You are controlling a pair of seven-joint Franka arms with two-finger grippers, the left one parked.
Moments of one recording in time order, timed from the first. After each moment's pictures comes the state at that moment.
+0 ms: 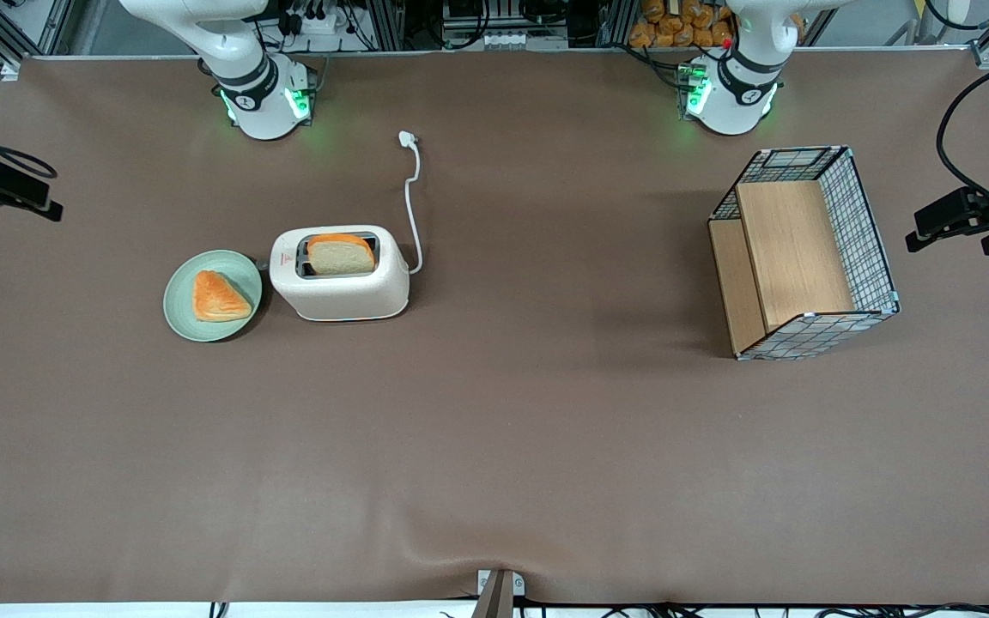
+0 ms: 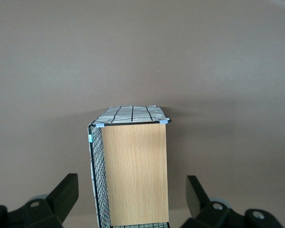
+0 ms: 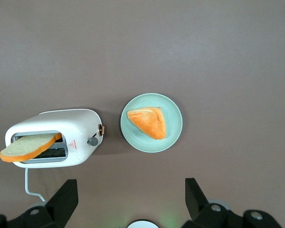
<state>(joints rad) 0.04 0.00 -0.15 -1.52 0.05 1.42 -0.08</state>
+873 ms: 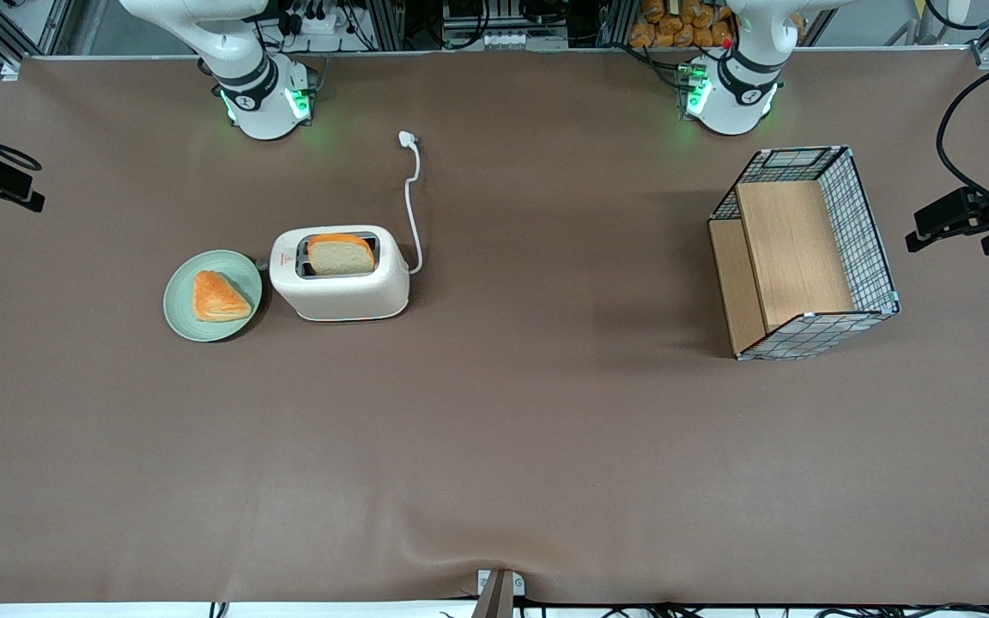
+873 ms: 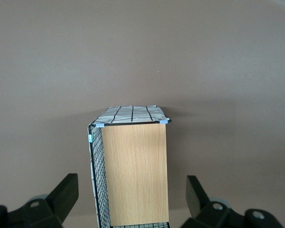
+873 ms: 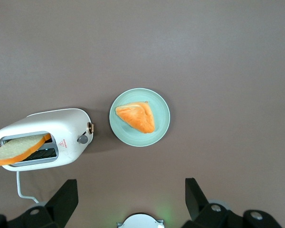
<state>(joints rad) 0.04 0.00 -0.15 -1.50 0.00 1.39 -0.02</state>
